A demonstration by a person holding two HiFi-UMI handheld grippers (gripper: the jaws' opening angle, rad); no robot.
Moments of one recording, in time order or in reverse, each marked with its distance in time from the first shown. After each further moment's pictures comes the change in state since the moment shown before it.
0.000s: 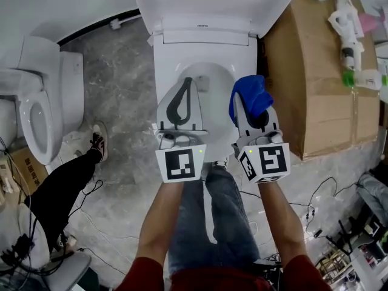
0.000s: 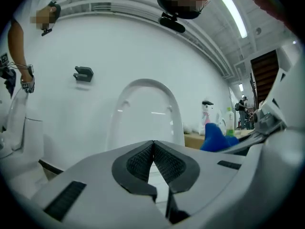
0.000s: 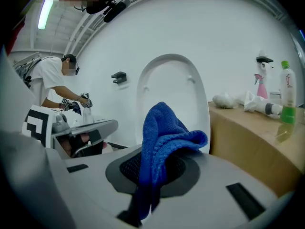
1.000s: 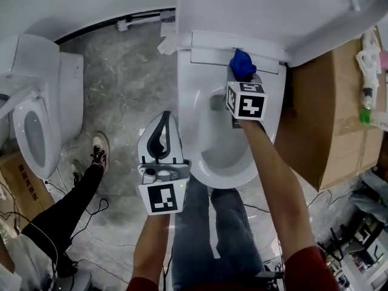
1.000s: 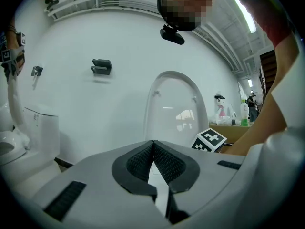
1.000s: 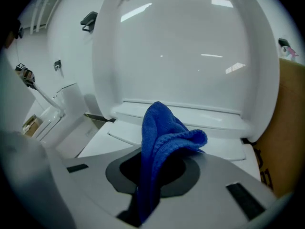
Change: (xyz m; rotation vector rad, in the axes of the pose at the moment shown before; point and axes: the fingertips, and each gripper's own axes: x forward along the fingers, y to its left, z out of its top) left arm -0.008 0.162 -0.039 0.005 0.076 0.086; right arm 0.264 -0.020 -0.105 0.010 0.429 -0.158
